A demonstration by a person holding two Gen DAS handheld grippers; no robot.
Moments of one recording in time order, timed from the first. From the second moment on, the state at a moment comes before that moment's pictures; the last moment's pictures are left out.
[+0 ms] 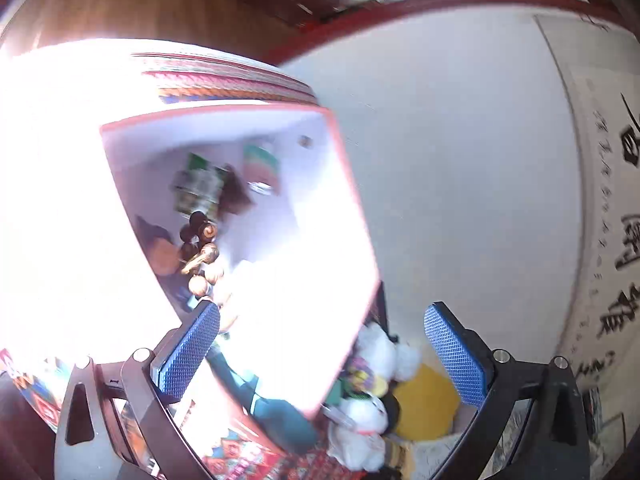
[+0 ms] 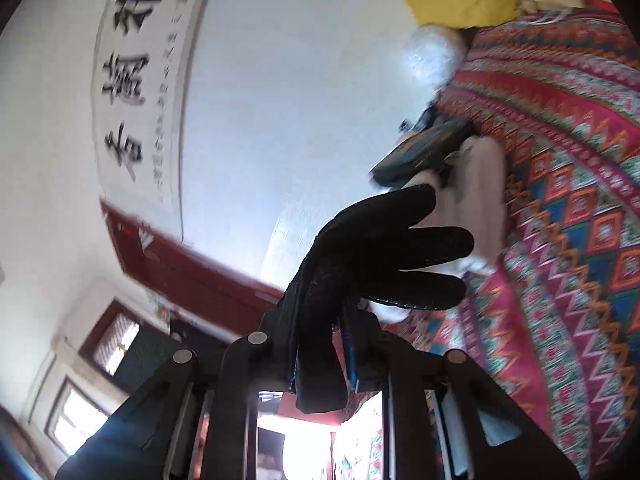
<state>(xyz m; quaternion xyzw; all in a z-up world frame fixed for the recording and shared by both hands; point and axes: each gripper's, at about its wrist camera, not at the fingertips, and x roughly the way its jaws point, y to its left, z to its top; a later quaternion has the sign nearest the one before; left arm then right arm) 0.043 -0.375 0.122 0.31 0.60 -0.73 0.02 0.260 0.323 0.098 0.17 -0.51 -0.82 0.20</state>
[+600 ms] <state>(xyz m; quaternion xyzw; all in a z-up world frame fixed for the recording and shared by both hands) 0.093 -0.464 0.135 0.27 0.59 -0.76 0.10 0.115 -0.011 0.282 0.23 -0.21 -0.91 0.26</state>
